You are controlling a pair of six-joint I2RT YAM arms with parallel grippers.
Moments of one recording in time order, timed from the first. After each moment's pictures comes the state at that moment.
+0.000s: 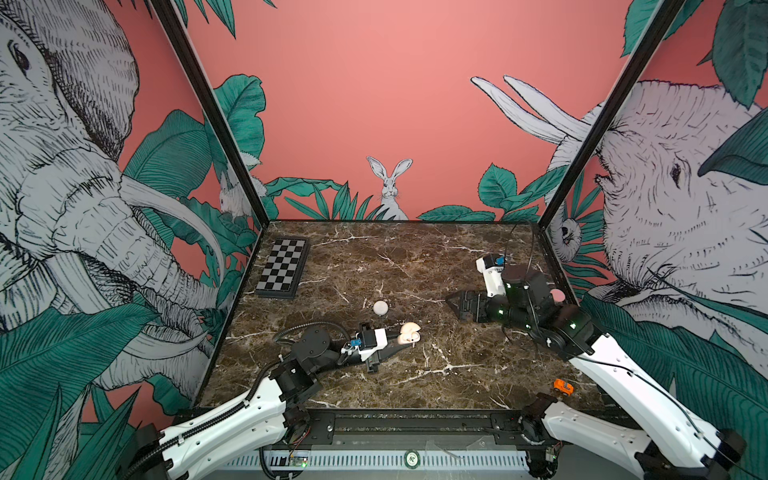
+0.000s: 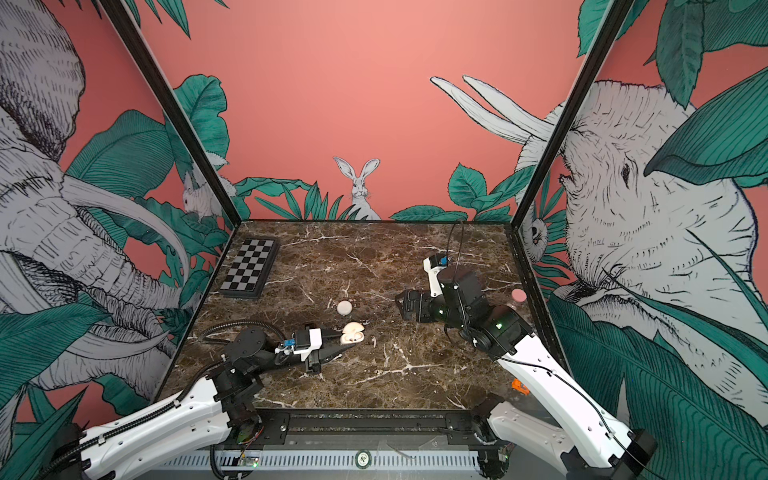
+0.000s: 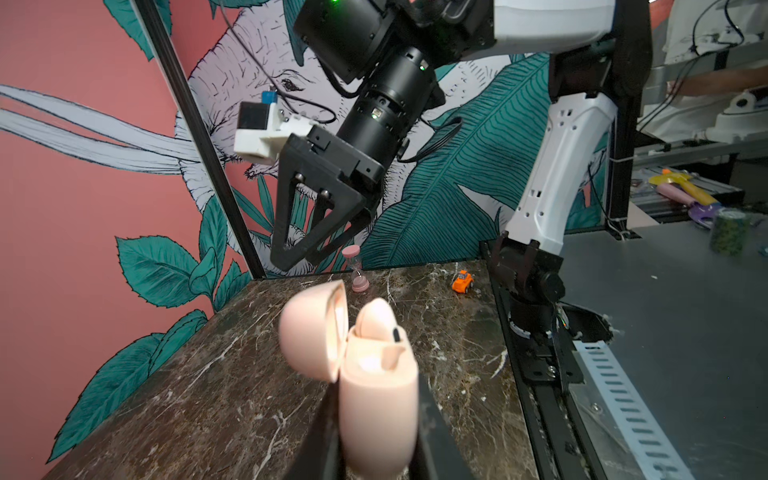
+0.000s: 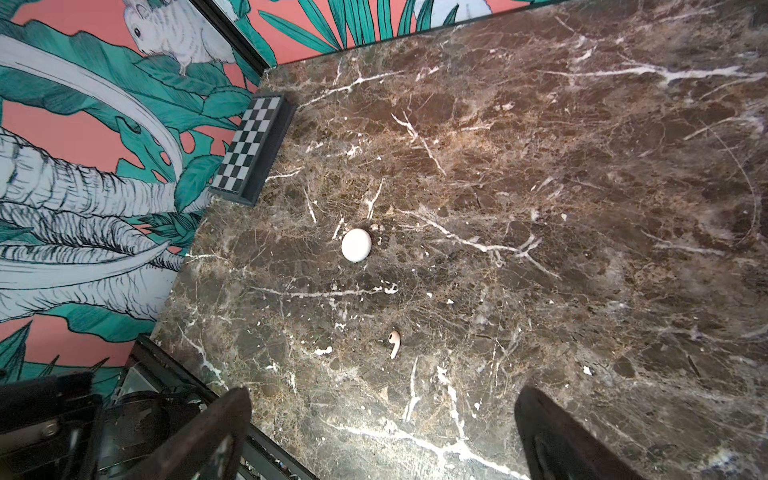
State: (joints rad) left arm -0.94 0.67 0.38 0.39 0.50 0.24; right arm 0.66 0.97 1.06 -0.75 -0.08 0.52
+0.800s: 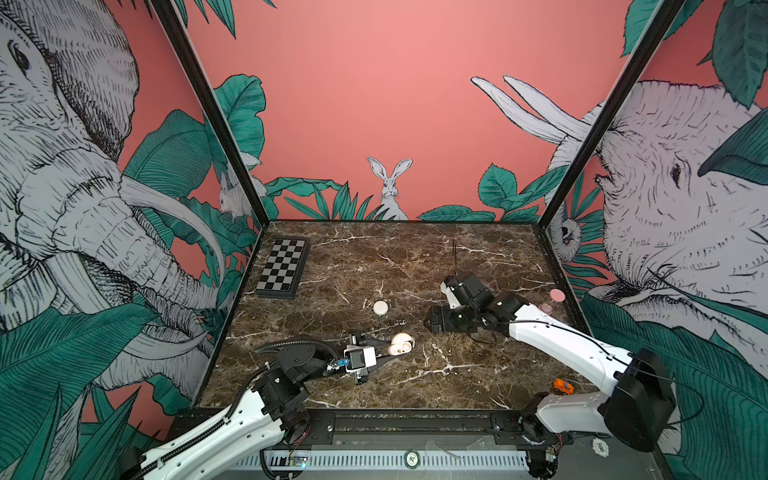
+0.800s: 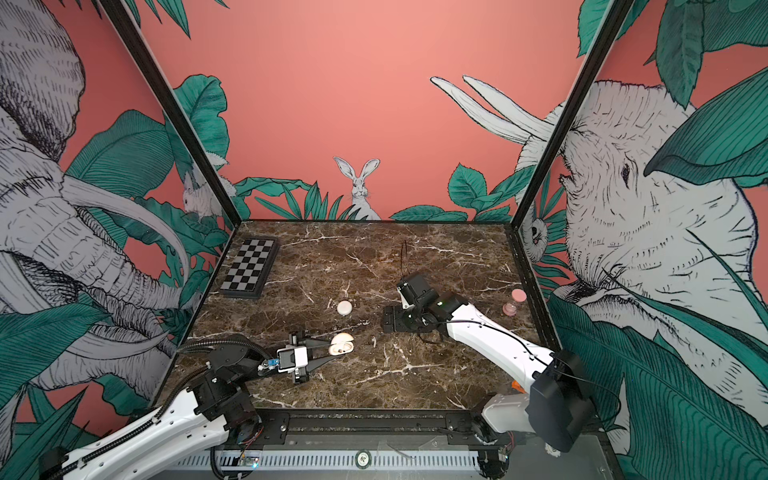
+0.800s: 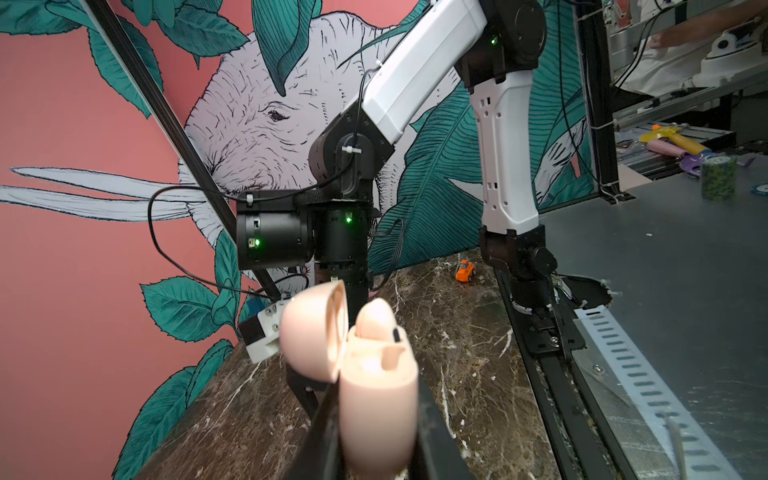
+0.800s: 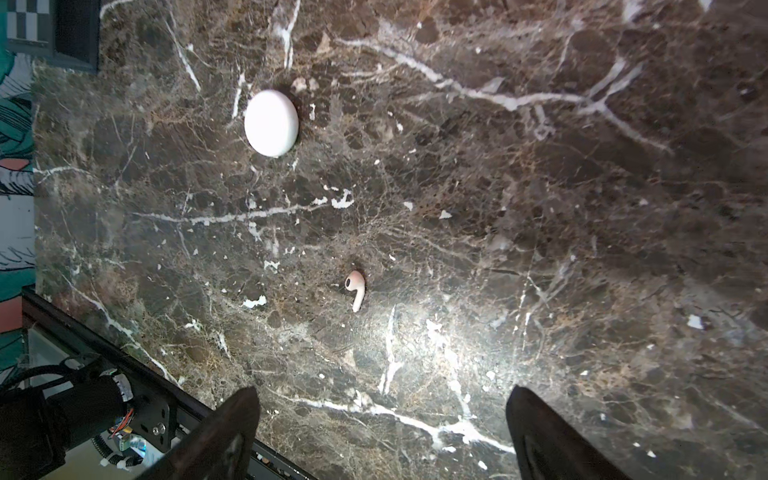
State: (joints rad) left arm -0.94 0.50 0.36 0.26 0.53 0.36; right arm 0.73 1.34 0.98 -0.69 -0.15 0.58
